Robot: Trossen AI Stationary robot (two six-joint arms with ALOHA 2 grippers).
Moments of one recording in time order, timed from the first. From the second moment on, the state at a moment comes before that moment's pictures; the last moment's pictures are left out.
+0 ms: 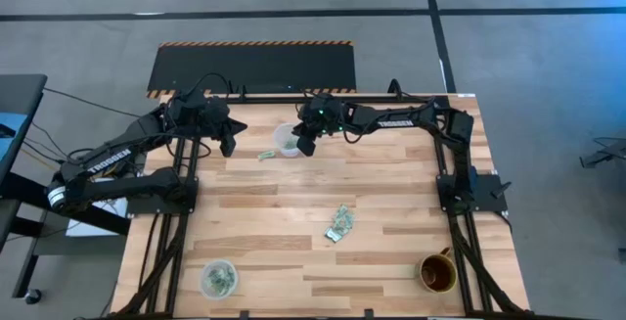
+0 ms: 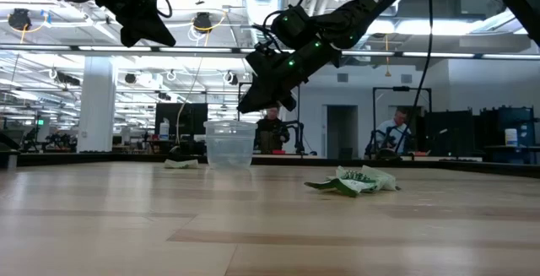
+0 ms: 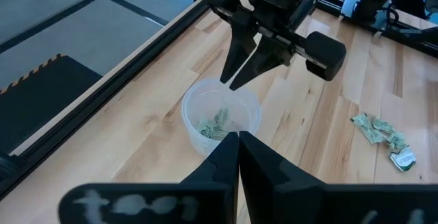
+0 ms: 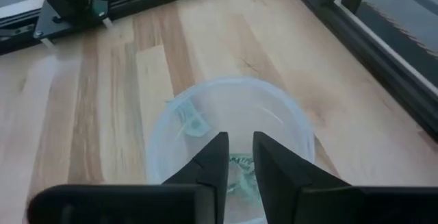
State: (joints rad) left arm 0.62 0.81 0.82 -0.57 0.19 -0.06; right arm -0.35 2.00 1.38 0.01 -0.18 0.03
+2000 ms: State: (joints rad) left arm 0.62 0.80 0.82 -0.57 0.19 -0.06; right arm 0.14 1.71 0.92 -0.43 -0.15 0.56
